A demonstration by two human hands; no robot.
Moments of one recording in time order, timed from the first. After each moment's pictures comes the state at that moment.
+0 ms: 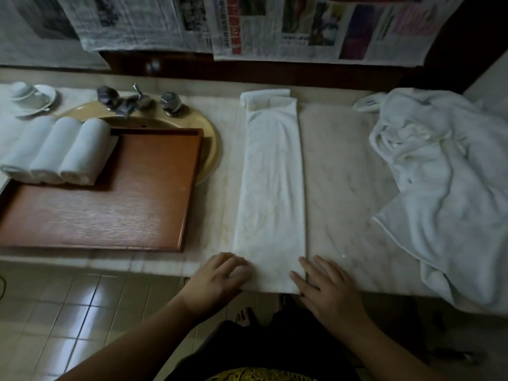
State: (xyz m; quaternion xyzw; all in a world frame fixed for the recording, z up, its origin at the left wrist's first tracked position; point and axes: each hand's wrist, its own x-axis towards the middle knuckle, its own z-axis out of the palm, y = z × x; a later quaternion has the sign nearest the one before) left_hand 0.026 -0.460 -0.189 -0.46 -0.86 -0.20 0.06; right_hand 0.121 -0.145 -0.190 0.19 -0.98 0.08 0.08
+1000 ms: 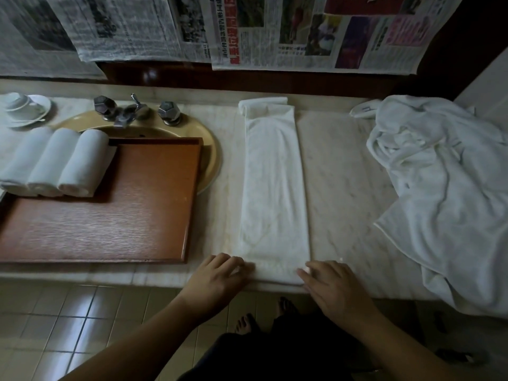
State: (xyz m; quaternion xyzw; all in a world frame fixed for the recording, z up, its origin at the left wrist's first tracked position) left_hand 0.004 -0.467 -0.184 -0.46 -0.87 -0.16 0.08; right_hand 0.097 -0.138 -0.179 0.20 -0.97 0.10 0.10
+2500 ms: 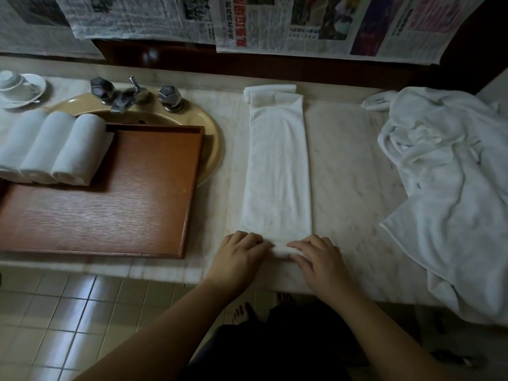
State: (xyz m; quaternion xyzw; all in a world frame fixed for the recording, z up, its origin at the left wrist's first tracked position) left_hand -0.016 -0.404 -0.181 -0.34 -0.92 -0.20 0.06; right_hand 0.040 -0.167 -0.170 0.03 -0.97 0.25 0.03
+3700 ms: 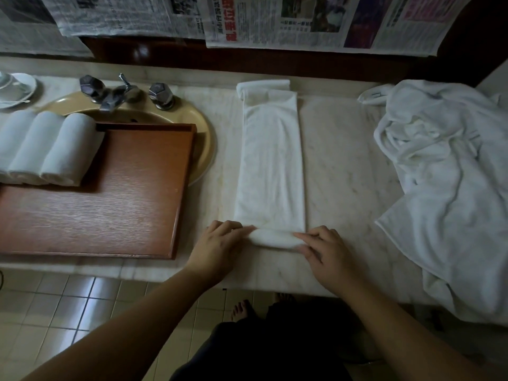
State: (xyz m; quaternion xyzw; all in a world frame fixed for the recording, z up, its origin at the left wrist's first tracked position) left_hand -0.041 -0.424 -0.181 -0.30 -0.92 -0.26 0.01; right_hand 0.030 -0.126 -0.178 0.05 -0.95 0.32 0.05
